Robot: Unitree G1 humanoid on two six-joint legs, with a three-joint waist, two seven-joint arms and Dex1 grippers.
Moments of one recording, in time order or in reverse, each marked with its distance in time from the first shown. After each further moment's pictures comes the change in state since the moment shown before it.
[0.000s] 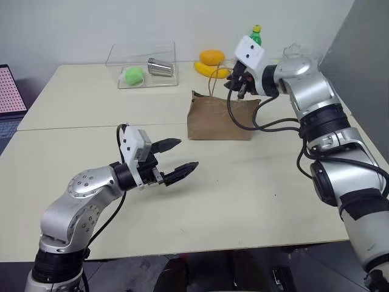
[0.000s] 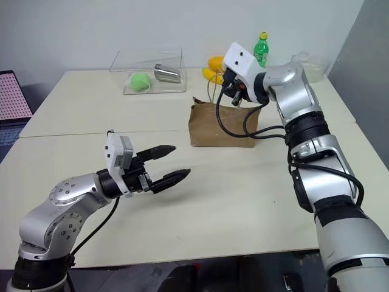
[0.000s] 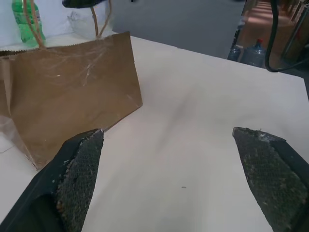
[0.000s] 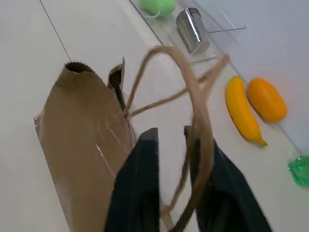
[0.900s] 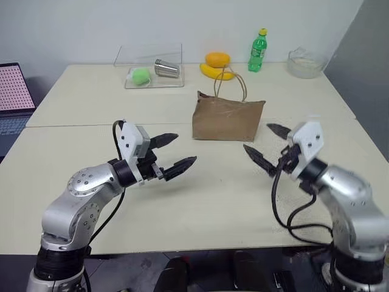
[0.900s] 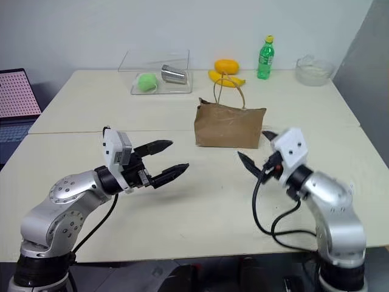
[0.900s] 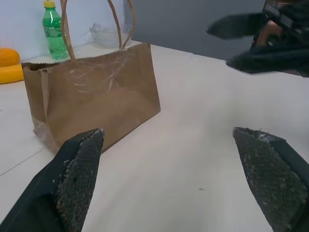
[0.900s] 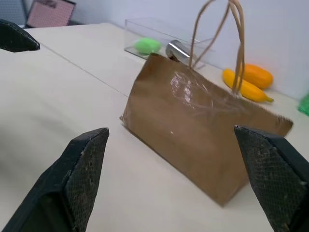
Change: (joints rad) left arm -0.020 -0.025 -0.011 0.024 0.047 -0.045 0.044; right arm 1.172 0.140 -0.367 -1.483 0.296 0.400 -0.344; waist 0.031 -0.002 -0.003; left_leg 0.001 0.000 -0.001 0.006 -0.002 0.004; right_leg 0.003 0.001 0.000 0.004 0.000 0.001
